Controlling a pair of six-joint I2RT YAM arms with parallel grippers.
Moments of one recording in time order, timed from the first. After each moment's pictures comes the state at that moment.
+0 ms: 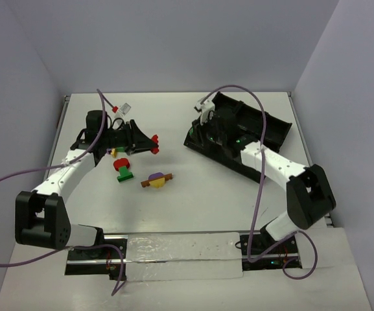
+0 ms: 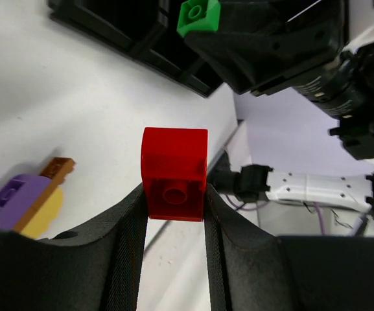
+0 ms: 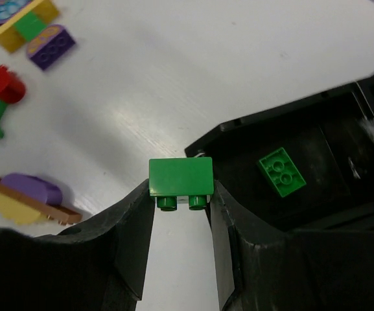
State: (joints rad) left arm -0.20 1.36 0.95 -0.15 0.89 -0.69; right arm 0.53 1.51 1.04 0.04 -0.16 -0.04
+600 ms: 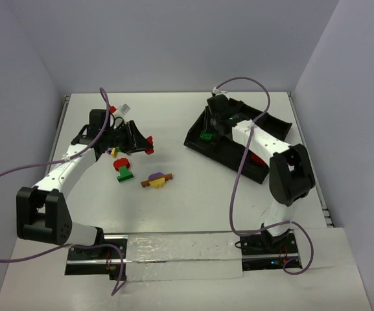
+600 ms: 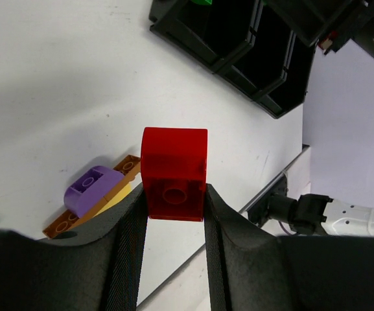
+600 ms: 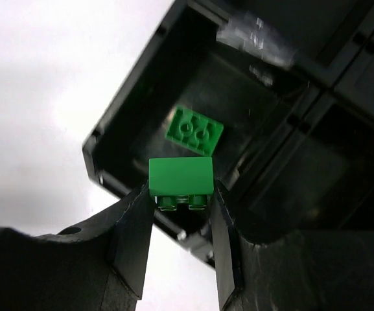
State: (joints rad) left arm -0.21 1.40 1.02 -0.35 0.64 -0.54; right arm 0.45 1.77 1.37 -0.35 0.22 0.38
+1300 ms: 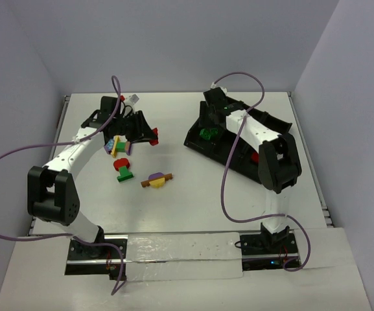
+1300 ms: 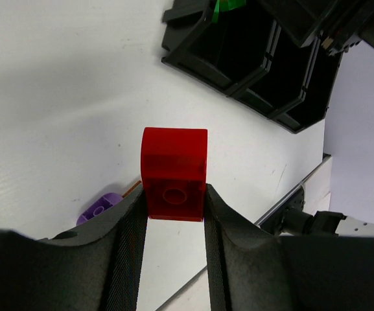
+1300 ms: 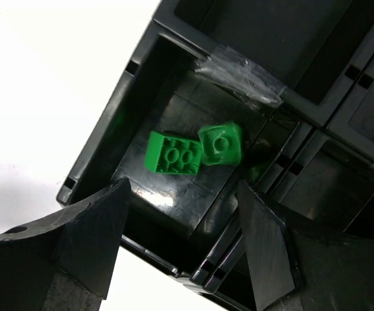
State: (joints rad) left arm -0.26 1.59 1.25 -0.45 0.55 -0.49; right arm 0.42 1.95 1.59 -0.47 0.25 0.39
